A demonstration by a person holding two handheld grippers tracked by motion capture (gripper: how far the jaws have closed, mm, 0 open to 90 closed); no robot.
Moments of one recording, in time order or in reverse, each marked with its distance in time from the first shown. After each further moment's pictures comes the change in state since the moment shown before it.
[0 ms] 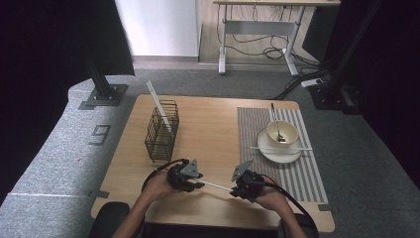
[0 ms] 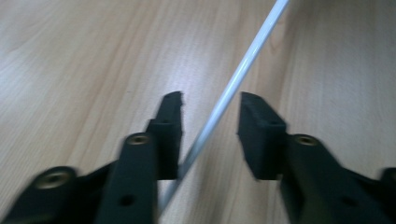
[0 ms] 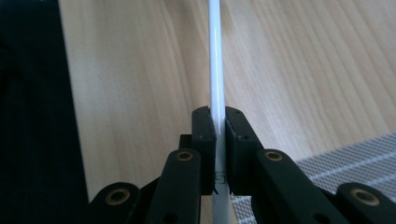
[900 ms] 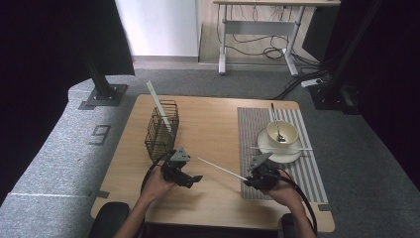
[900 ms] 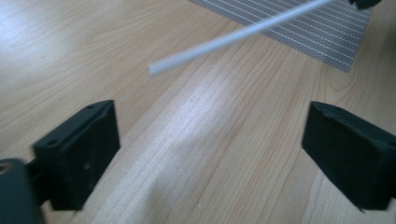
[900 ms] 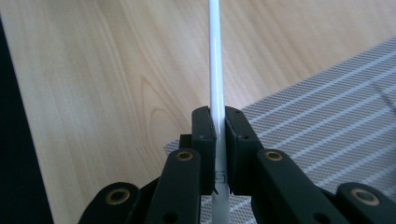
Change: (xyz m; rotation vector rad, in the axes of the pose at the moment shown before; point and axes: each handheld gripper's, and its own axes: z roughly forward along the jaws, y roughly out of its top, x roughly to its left) left arm 0.018 -0.013 -0.009 -0.144 0.121 -0.333; right arm -0.026 -0.025 -0.034 -0.057 -0.125 0.115
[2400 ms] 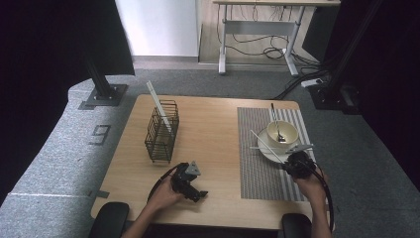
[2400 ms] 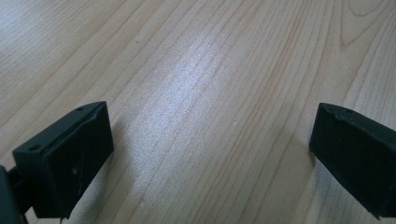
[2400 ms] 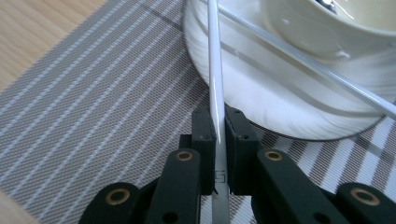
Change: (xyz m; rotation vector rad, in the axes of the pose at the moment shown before) left arm -0.023 -0.022 0.045 0.159 -0.034 0.067; right arm -0.075 -0.072 -0.039 -0.015 -0.377 0.374
